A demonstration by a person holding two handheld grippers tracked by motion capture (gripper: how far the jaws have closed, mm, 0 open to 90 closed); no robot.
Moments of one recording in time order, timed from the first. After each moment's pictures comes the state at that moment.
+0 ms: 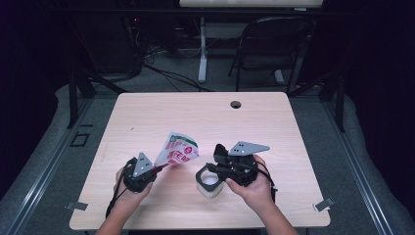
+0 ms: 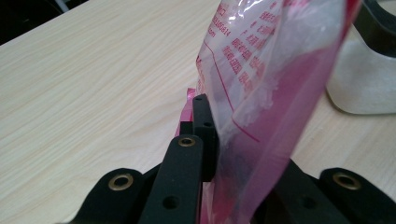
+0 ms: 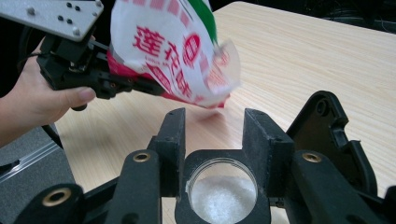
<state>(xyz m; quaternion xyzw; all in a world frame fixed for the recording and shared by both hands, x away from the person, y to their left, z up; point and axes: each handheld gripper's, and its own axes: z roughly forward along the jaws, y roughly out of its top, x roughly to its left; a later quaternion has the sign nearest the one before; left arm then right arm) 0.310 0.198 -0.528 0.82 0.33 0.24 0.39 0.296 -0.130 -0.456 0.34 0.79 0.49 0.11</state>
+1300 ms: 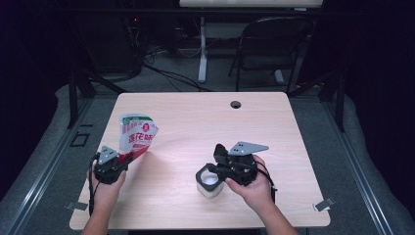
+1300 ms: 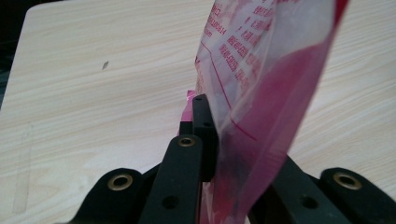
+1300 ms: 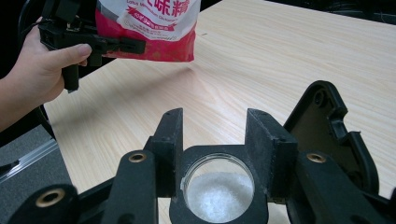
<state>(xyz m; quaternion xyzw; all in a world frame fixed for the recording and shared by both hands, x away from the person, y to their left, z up) 0.330 0.275 -0.536 0.73 0.49 0.26 0.40 0.300 -0.130 -0.462 0.35 0.79 0.49 0.10</state>
